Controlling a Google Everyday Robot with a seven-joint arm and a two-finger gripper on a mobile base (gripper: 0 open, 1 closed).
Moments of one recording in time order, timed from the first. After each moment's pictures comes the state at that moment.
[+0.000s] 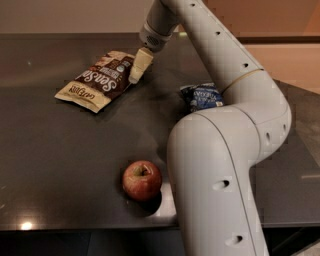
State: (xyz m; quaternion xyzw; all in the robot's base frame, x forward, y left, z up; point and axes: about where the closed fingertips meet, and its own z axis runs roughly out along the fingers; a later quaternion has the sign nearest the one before) arm 0.770 0.054 0.880 -0.62 0.74 0.10 0.24
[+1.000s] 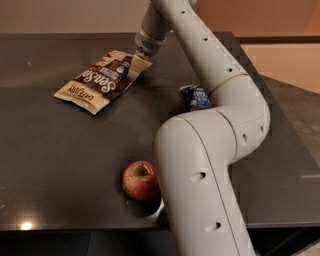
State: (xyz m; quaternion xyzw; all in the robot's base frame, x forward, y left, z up) arm 0.783 0.071 0.858 -0.63 0.74 0.11 0.23
